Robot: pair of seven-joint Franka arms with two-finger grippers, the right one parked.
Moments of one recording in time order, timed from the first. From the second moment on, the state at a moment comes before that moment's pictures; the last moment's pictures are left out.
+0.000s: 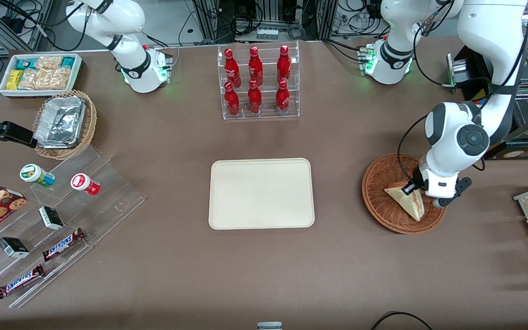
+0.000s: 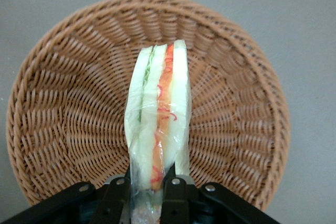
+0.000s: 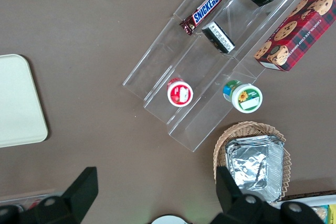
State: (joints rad) arm 0.03 0.25 -0.13 -2.14 0.07 2.40 -0.78
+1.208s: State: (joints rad) arm -0.14 0.47 -0.69 -1.65 0.28 1.96 -0.89
